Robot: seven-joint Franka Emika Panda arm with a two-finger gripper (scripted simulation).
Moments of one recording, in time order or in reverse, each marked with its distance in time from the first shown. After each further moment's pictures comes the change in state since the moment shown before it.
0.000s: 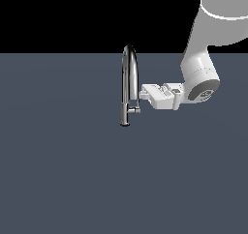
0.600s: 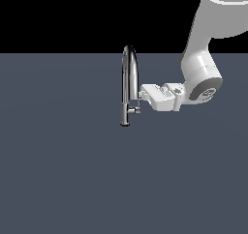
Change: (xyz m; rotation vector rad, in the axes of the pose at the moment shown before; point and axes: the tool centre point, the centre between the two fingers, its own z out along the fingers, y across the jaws) arm -0.005 0.019 0.007 -0.007 -0.003 -0.005
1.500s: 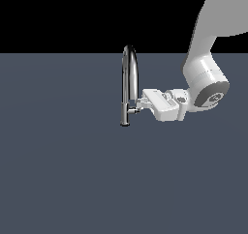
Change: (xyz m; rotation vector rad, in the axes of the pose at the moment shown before) arm 0.014 0.038 0.002 -0.011 -0.002 -0.027
